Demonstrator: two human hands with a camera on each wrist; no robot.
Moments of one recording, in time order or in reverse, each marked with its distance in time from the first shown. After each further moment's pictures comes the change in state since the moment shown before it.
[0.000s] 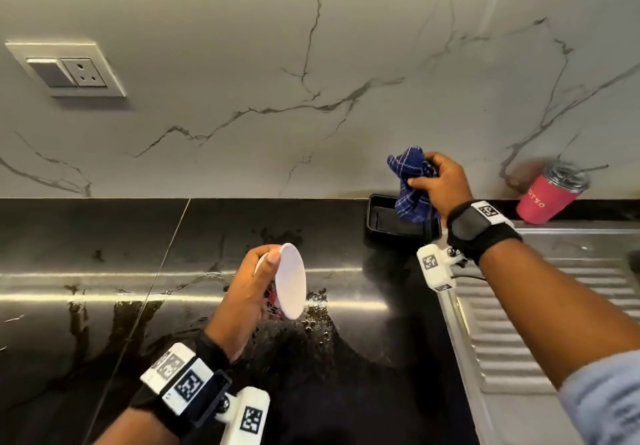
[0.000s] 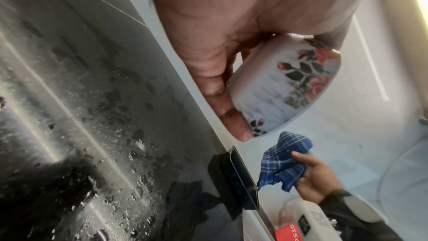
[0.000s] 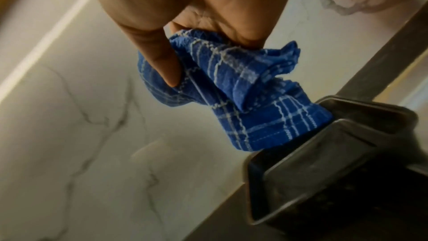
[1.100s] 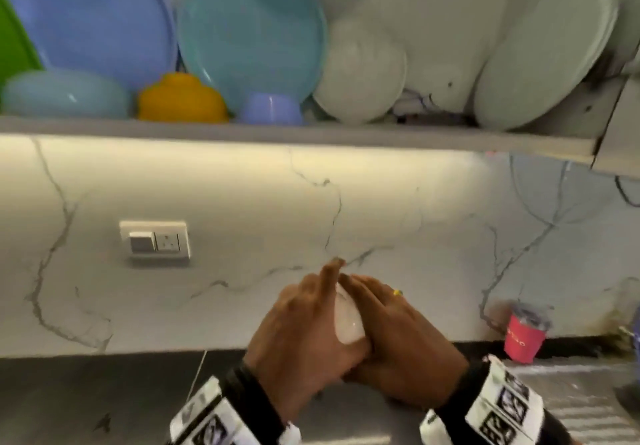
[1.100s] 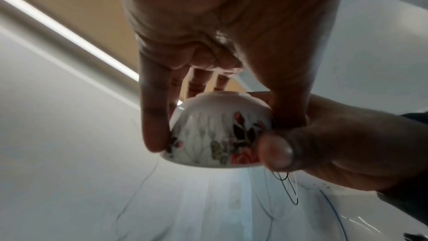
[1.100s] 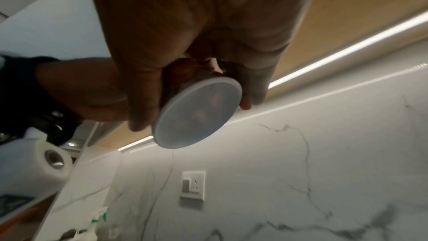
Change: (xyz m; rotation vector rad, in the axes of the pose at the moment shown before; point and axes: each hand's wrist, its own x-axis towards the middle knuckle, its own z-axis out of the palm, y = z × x) left_hand -0.065 0.189 0.000 1.119 0.166 0.944; right_hand -0.194 -0.236 0.072 -0.765 -0.254 -0.796
